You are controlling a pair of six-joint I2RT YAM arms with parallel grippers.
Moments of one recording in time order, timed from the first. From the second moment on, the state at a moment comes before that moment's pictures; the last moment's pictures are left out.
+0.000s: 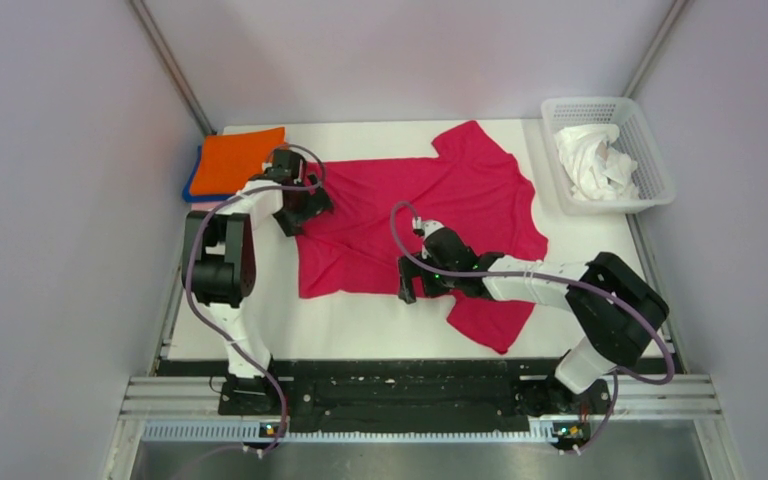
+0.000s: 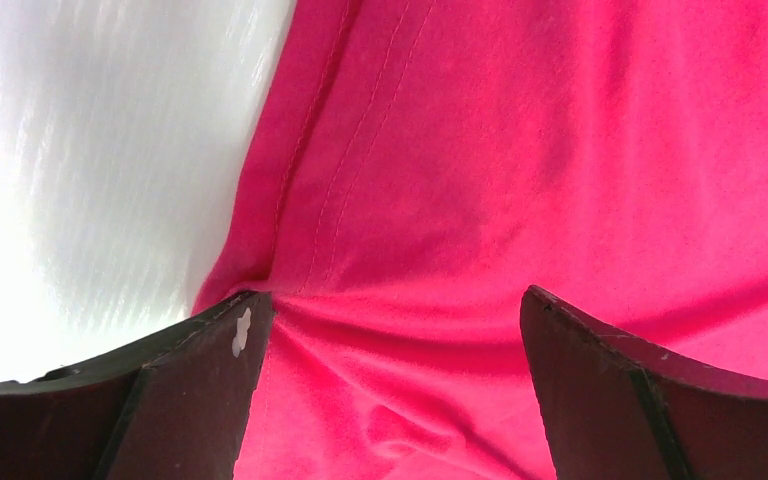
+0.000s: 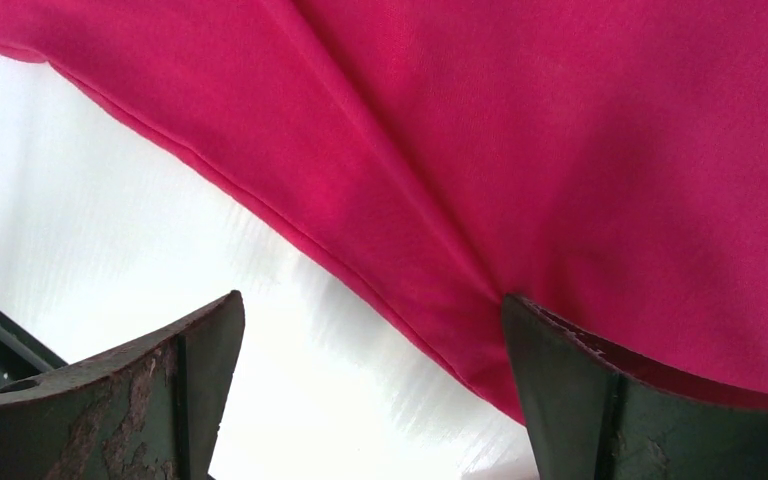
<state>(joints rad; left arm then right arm) -0.09 1.92 1.32 -0.47 0.04 -0.66 0.82 1.59 0.80 -0.06 -0.04 0.46</state>
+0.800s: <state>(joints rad) -0.11 1.20 0.75 -0.63 -0.04 -0.76 0.74 1.11 0.71 -0.32 0.10 0.59</state>
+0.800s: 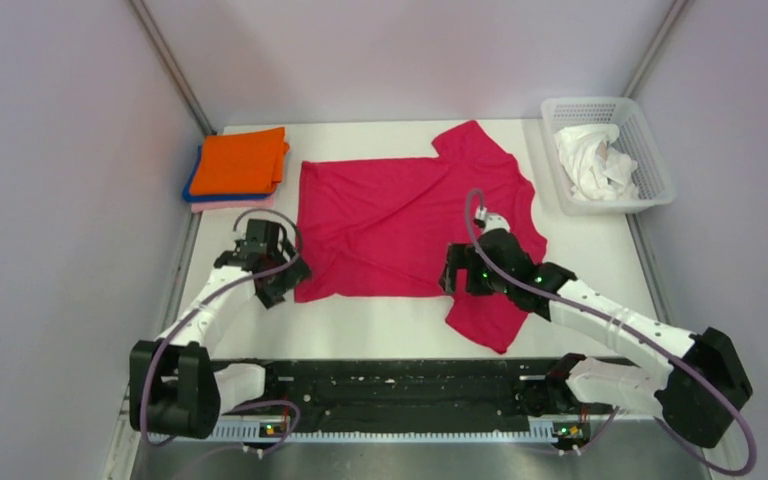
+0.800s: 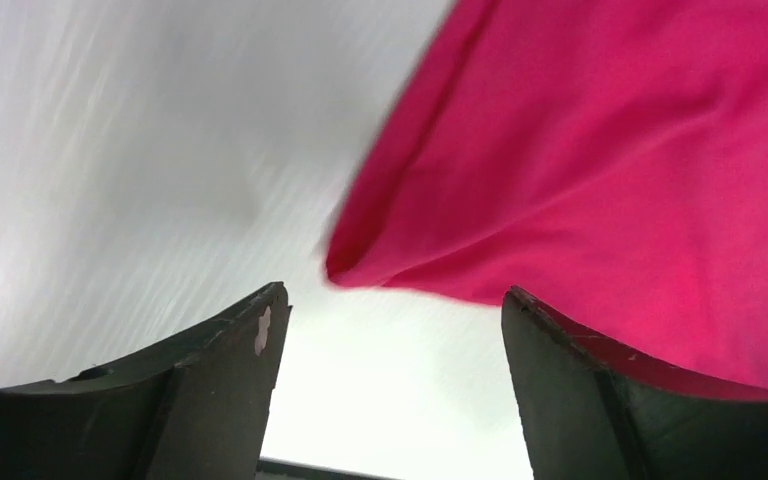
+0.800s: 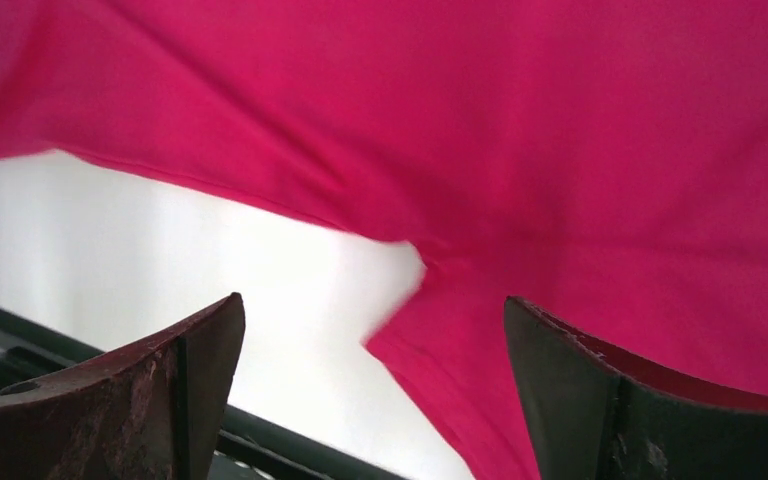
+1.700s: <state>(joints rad) -0.11 1.27 0.59 -0.46 -0.04 -0.87 0.73 1.01 0.59 -0.73 0.12 0.71</state>
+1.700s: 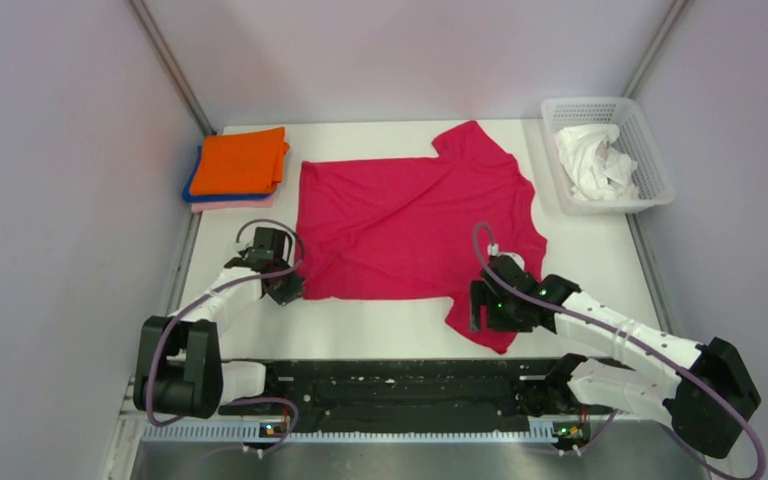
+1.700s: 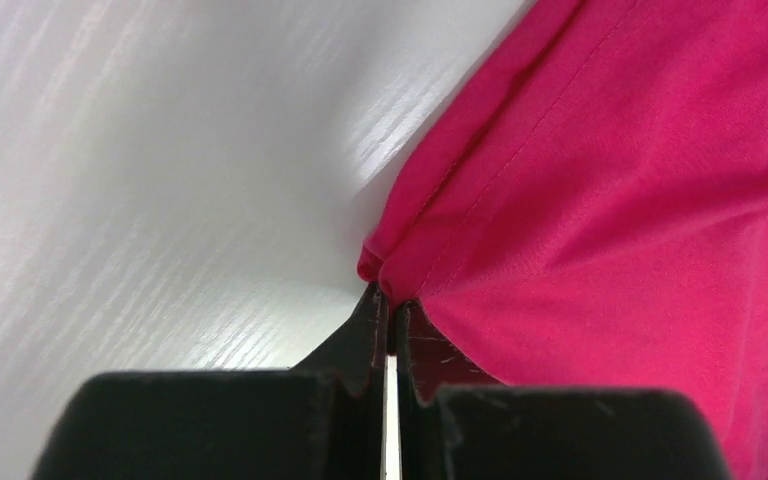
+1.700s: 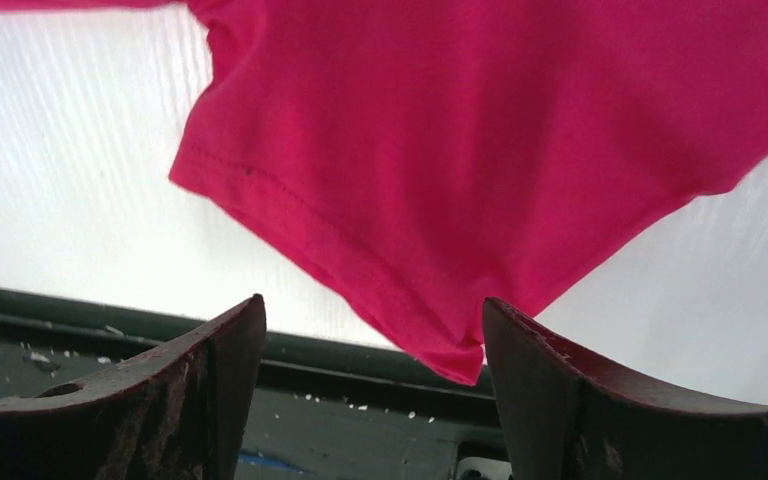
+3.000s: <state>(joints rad) -0.11 1.08 0.59 -0.65 -0.04 -0.86 0.83 1.08 0.72 -1.00 -0.04 0.86</state>
